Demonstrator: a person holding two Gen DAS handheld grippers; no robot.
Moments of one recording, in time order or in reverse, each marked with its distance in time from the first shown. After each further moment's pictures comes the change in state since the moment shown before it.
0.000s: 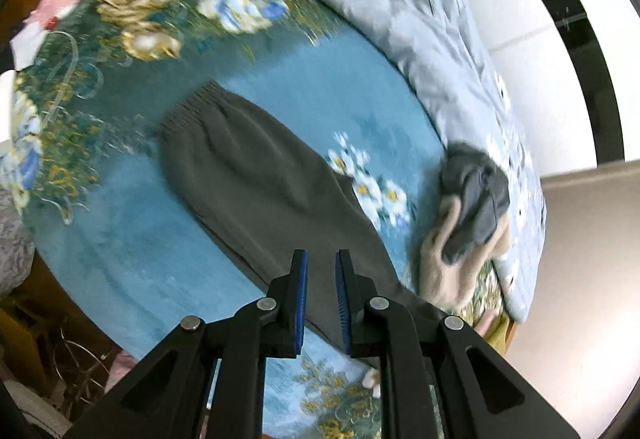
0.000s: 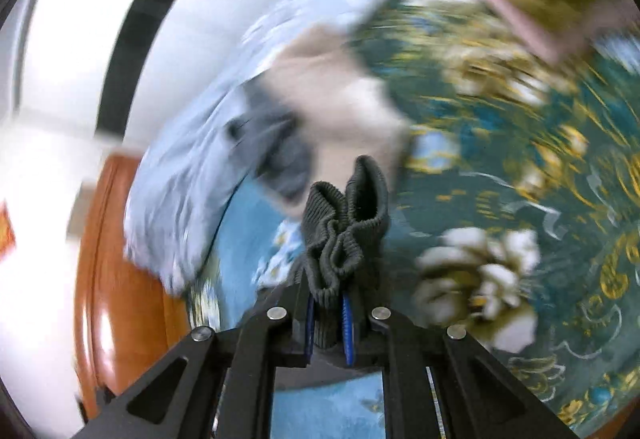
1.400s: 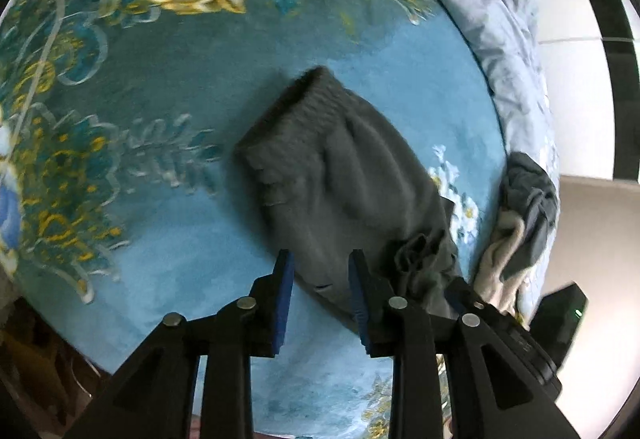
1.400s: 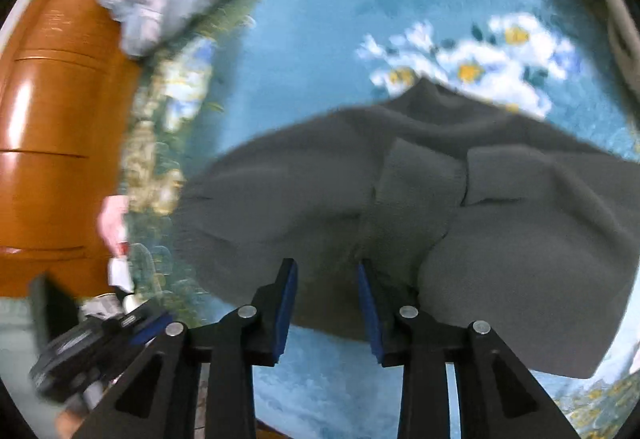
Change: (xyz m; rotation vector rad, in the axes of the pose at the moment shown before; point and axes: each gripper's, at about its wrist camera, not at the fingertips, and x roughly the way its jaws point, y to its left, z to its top) left arm 0.118 0.130 0.098 -0.027 0.241 -0.031; right arm 0.298 0.209 -0.188 -0.456 0.551 -0.196
